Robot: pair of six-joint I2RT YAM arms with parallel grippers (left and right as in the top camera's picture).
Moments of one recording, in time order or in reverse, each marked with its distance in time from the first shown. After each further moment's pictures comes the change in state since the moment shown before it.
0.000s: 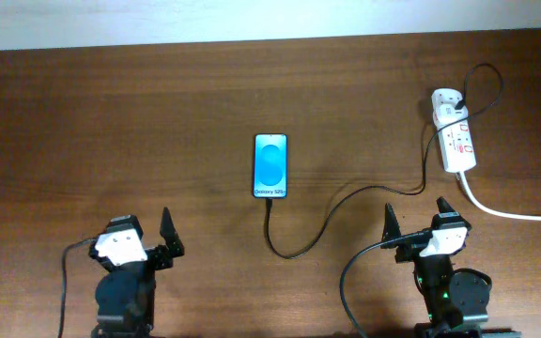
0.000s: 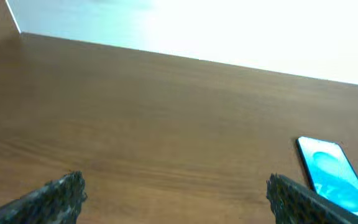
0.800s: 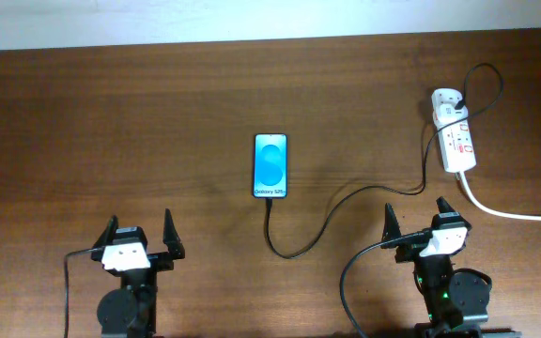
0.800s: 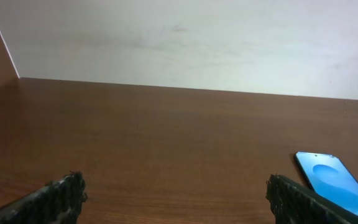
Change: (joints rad) left arm 0.035 -0.206 -0.147 0.112 0.066 0.107; right arm 0.000 0.000 0.000 0.000 0.000 0.000
